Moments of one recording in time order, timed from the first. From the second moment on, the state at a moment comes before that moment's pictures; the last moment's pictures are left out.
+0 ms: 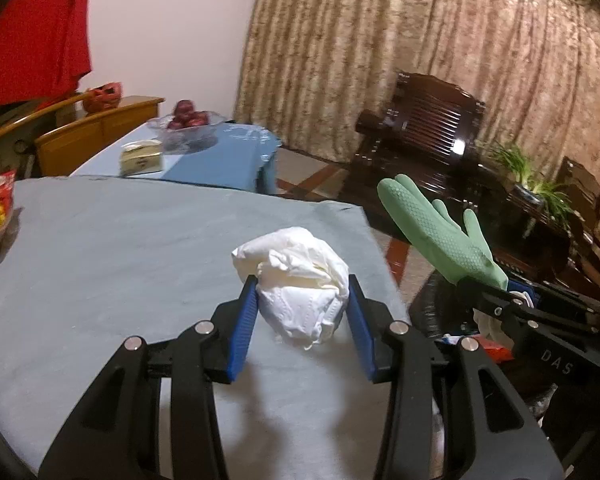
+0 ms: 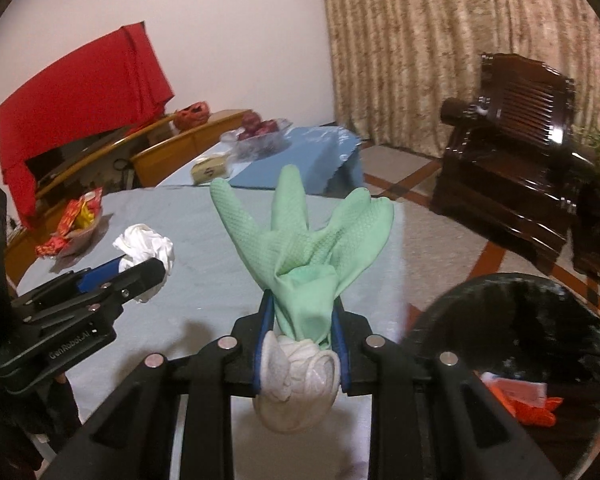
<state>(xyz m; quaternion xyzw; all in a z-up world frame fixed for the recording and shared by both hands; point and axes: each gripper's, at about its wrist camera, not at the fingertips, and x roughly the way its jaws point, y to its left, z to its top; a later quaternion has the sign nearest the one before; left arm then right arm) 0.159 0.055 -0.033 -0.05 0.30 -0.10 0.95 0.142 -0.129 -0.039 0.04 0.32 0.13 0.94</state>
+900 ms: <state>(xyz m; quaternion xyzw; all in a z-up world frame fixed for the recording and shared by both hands) 0.192 -0.159 -0.065 0.00 0.32 -0.27 0.91 0.100 -0.326 -0.059 0.08 0.32 -0.04 0.94</state>
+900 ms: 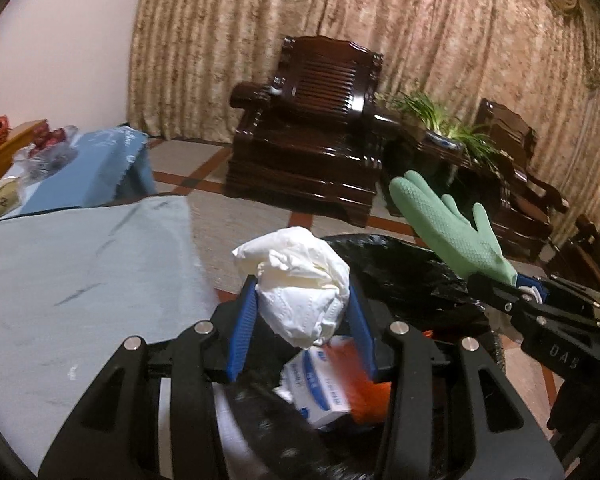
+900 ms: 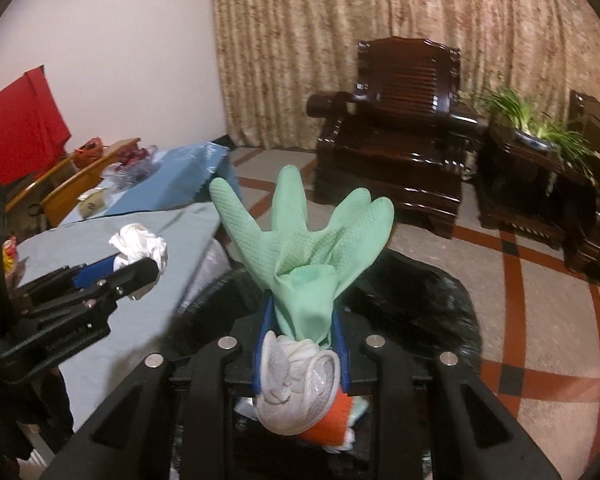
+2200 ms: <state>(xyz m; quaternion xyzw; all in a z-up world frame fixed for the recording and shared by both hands) 0.142 -0.116 -0.047 0.01 0.32 -0.24 0.92 0.057 -0.312 -0.062 0.08 0.32 -0.03 0.94</state>
